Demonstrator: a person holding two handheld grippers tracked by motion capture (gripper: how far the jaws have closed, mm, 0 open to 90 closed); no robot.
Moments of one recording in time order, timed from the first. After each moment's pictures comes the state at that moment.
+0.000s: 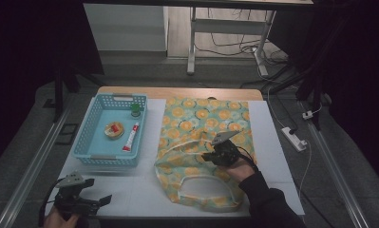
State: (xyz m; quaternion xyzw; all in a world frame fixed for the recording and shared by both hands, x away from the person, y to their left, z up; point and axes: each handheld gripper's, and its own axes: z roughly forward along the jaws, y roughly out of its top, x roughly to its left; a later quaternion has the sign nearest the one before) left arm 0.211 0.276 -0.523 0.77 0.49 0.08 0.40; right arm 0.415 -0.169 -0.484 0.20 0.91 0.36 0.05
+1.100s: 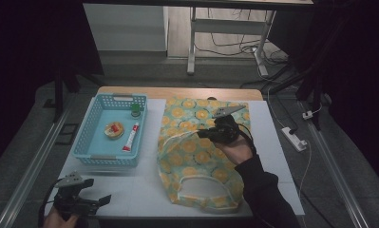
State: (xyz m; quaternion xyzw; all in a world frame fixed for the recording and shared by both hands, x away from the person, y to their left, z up) left arm 0.210 0.278 -0.524 0.77 0.50 0.08 0.40; right arm 0.442 -0.152 -0.412 0.22 0.87 0.43 0.04
